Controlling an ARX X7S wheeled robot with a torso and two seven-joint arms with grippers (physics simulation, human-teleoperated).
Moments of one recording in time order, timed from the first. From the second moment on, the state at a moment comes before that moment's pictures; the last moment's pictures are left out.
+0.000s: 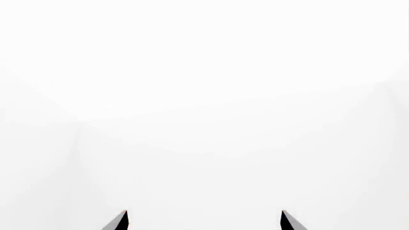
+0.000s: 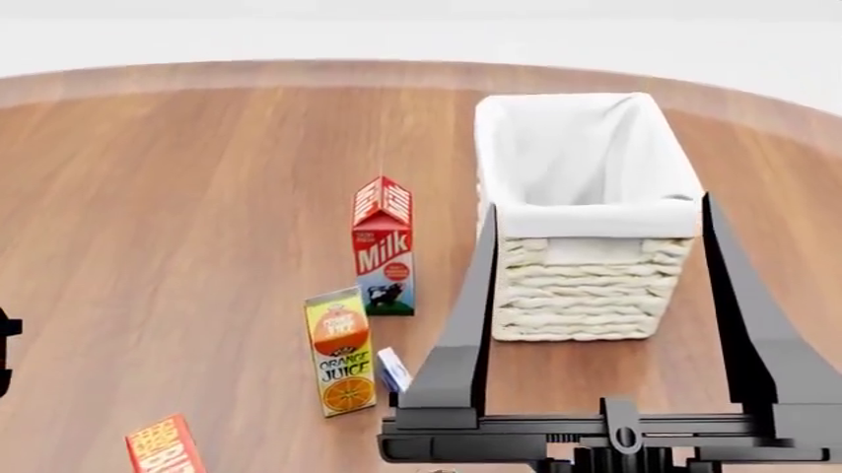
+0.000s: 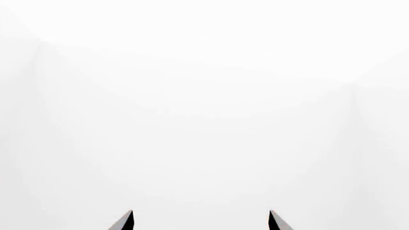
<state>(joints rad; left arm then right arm) -0.31 0.00 0.04 1.05 0.19 -0.53 0.03 0.20 0.23 -0.23 -0.96 -0.02 0.50 0.26</state>
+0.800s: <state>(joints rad) -0.31 0.00 0.05 1.05 0.19 -0.53 0.03 0.23 0.25 -0.25 -0.98 0.00 0.54 0.28</state>
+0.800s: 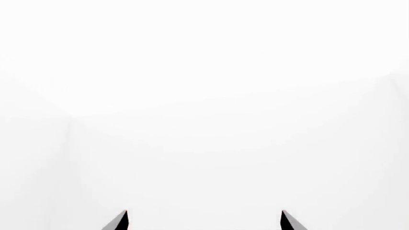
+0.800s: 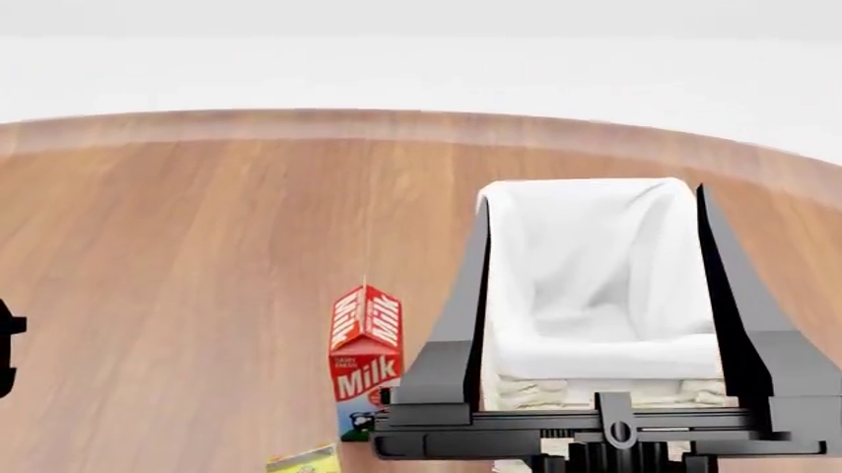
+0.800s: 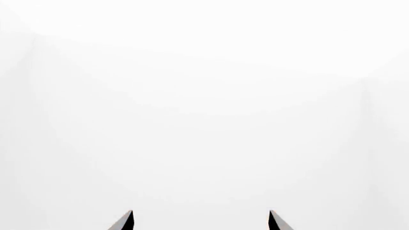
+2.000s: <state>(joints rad) -0.30 0.00 0.07 1.05 0.20 -0.54 0.03 0.63 0.56 -0.23 -0.96 0.95 0.83 0.79</state>
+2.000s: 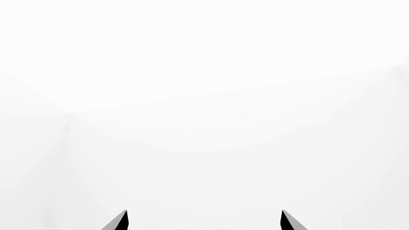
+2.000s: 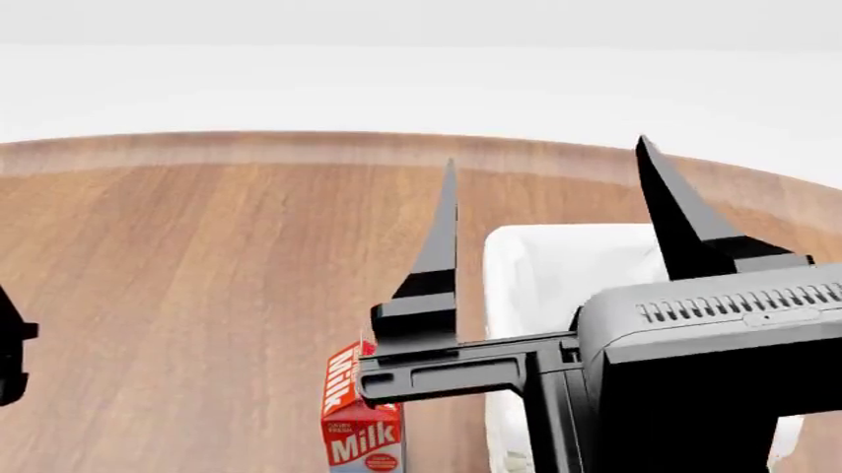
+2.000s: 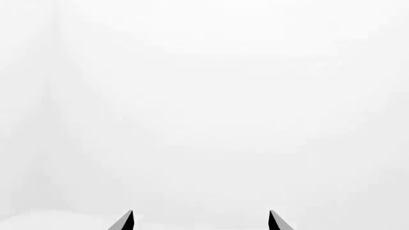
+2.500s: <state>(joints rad) -0.29 0.00 0.11 1.05 0.23 -0.55 0.02 0.85 0.71 -0.31 -0.71 1.58 1.05 1.10</state>
